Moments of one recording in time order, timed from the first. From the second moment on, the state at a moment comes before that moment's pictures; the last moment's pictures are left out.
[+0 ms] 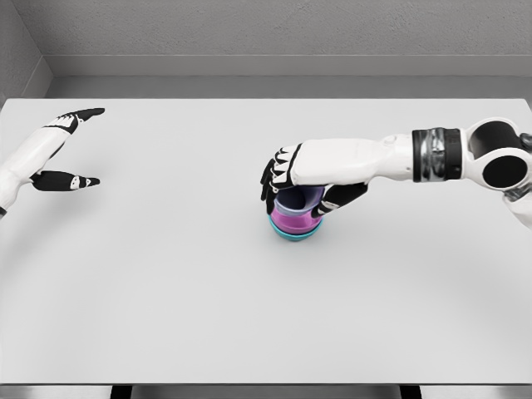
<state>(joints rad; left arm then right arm) -0.30 0.64 -0.15 -1.21 -0.26 -0.61 -0.19 -0.93 -0.76 0.97 -1.68 -0.03 -0.47 0.61</state>
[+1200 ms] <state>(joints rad) -0.30 0.64 -0.15 -1.22 -0.26 -0.61 -0.19 -0.93 -1.02 0.91 -1.62 -0.07 -0.59 0.61</state>
